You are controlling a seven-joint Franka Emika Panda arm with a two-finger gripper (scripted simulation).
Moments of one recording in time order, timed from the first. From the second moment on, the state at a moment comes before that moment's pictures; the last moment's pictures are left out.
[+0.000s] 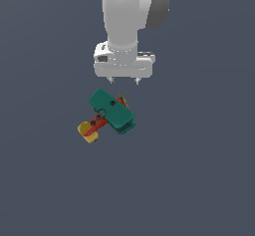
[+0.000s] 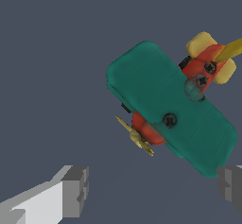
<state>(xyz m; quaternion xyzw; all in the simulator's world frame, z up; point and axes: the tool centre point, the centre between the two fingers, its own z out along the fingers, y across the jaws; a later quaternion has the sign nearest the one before) -0.097 -0.013 0.275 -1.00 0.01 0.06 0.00</state>
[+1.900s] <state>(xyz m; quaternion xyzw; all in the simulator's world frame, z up) -0.139 -0.068 0.233 -0.98 0.00 0.11 -0.16</state>
